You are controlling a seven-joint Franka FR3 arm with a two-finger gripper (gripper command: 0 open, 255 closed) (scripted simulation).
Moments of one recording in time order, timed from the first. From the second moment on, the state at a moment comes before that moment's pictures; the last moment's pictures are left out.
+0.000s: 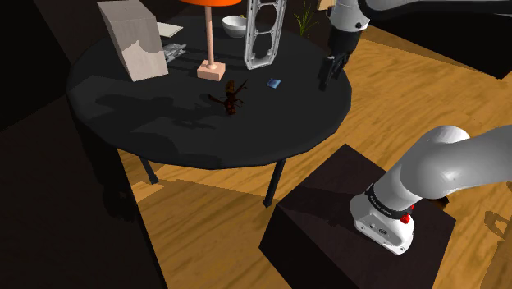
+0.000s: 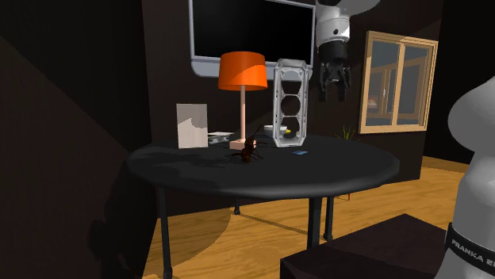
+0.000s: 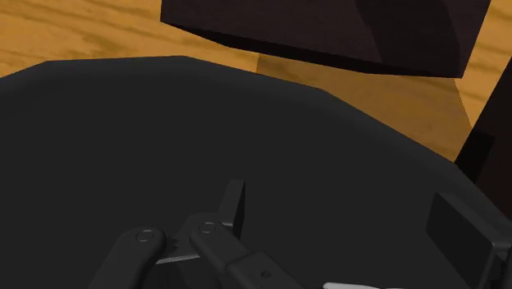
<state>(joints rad) 0.00 -0.63 0.05 -2.40 -0.01 1.71 -0.11</state>
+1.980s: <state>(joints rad) 0.09 0.24 0.01 -1.99 0.75 2.54 -0.48</state>
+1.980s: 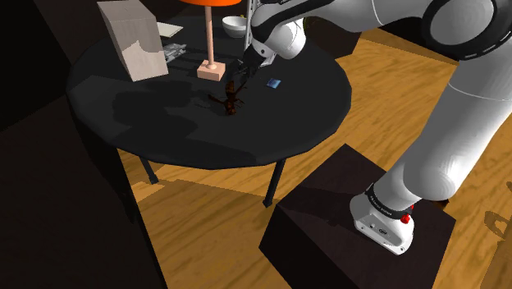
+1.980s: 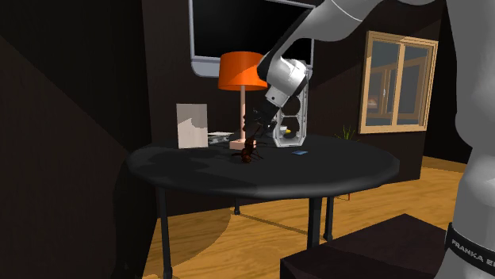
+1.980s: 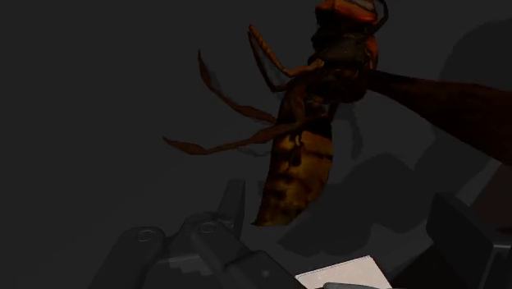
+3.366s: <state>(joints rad) 0.08 0.29 0.03 -1.99 0.80 2.58 -0.54</state>
